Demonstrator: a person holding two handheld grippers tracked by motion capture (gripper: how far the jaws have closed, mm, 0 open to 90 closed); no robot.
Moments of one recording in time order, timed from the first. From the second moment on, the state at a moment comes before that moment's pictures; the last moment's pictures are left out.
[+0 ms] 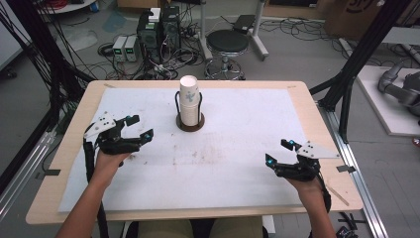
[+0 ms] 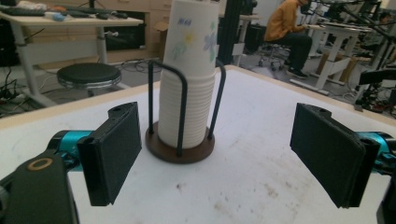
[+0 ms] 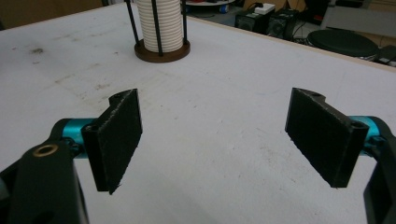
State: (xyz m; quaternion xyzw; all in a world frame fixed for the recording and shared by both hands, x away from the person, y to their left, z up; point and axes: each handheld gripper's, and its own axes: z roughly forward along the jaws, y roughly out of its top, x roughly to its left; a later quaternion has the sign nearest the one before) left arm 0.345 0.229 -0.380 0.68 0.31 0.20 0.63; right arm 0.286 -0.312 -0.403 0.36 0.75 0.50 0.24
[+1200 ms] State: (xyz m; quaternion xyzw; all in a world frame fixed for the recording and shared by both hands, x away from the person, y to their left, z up) left arm 0.485 0.129 -0.314 0.75 0.32 0.16 0.56; right arm 0.285 -0.313 -0.403 0.36 0.75 0.50 0.23
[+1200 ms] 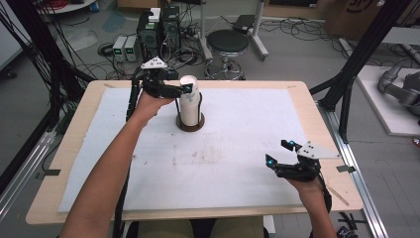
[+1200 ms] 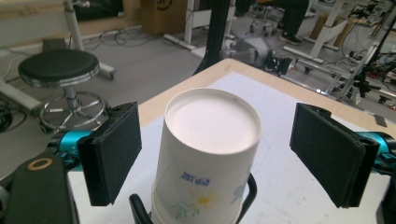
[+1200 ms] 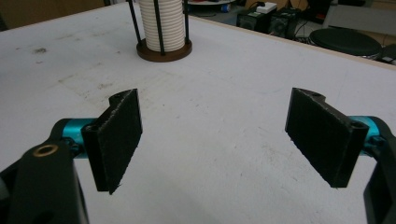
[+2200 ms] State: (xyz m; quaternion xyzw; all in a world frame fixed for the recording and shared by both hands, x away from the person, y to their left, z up) left arm 0.481 0.114 -0.277 0.73 0.29 0.19 0.58; right arm 0.286 -0.315 -0.403 0.36 0.75 0.51 0.23
